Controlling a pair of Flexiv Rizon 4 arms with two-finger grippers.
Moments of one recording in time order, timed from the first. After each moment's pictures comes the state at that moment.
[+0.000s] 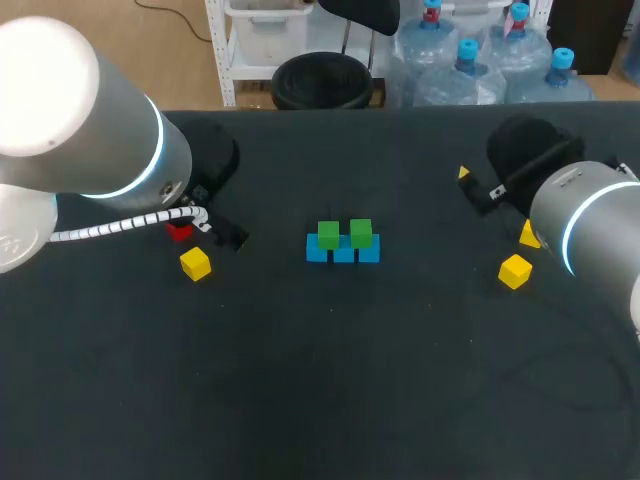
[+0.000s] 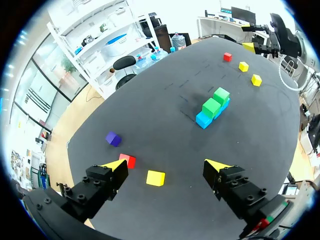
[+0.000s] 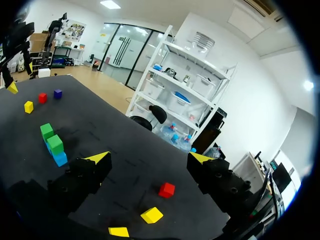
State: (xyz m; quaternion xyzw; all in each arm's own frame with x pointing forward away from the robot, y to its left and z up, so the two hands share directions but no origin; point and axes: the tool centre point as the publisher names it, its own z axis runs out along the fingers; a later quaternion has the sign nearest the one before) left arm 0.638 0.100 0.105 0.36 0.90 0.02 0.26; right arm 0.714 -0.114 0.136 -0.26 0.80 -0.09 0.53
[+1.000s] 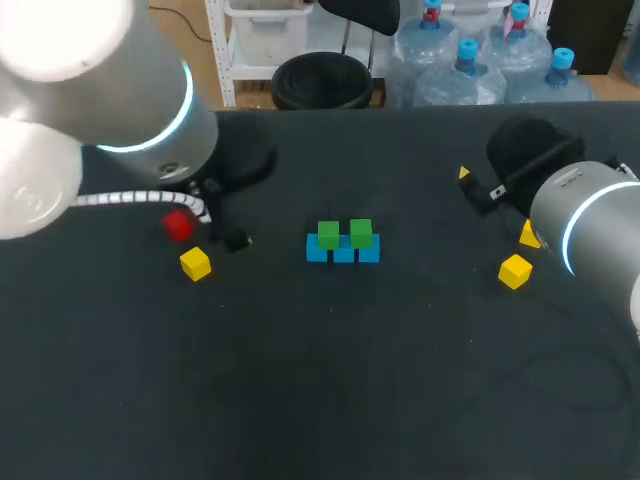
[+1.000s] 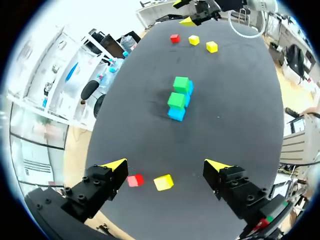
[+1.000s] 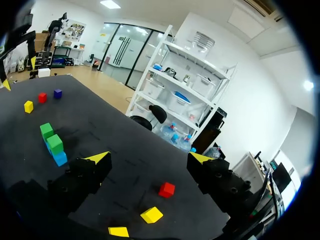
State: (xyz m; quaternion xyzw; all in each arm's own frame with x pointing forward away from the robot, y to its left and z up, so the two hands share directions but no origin) left arm 0.636 0.075 0.127 0.59 0.78 0.07 0.20; right arm 0.714 -0.114 0.136 -0.26 0.80 -0.09 0.53
